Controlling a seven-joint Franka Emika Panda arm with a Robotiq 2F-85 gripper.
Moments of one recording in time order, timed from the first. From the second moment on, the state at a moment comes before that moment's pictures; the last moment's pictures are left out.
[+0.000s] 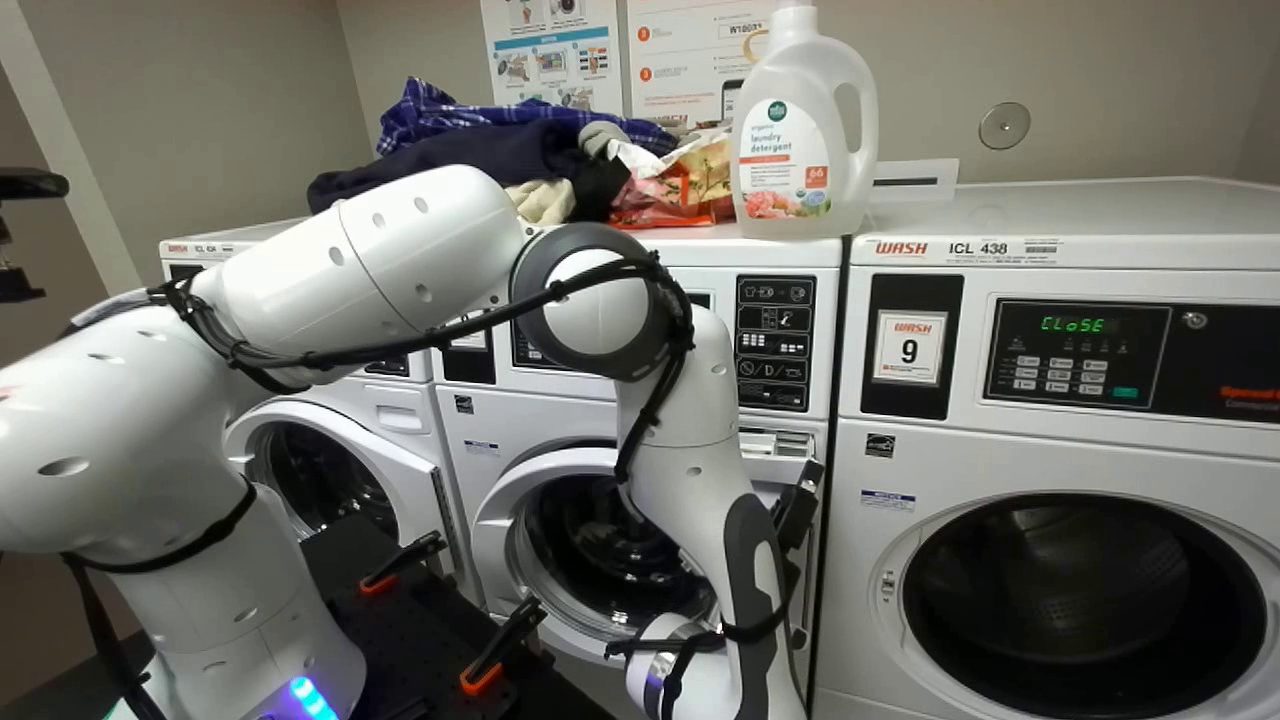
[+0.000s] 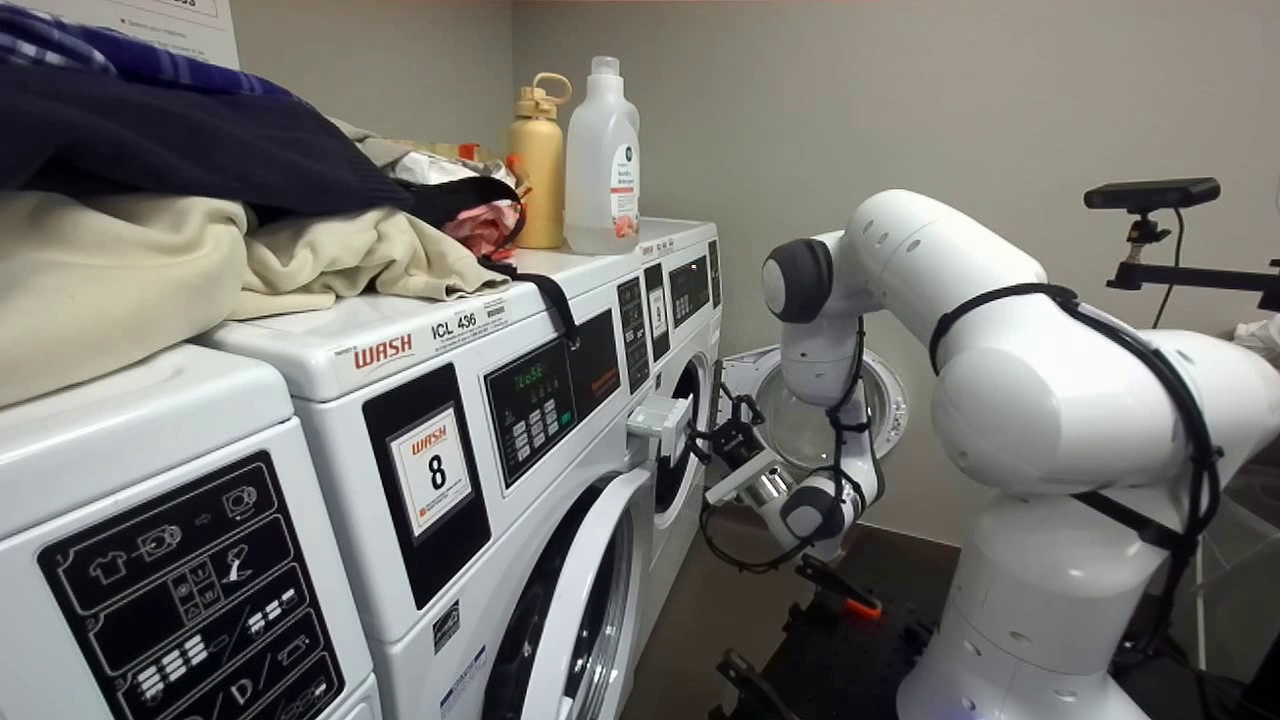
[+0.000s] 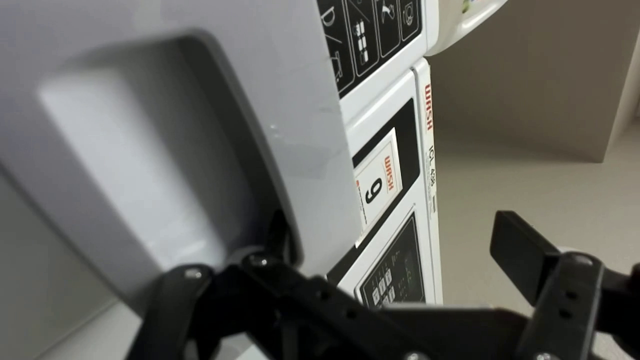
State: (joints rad) arm -0.62 1.20 -0.21 -2.02 2.59 0.76 -0.99
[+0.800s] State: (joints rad) arm -0.60 1.20 -0.27 -2.05 2.59 0.73 -0.95
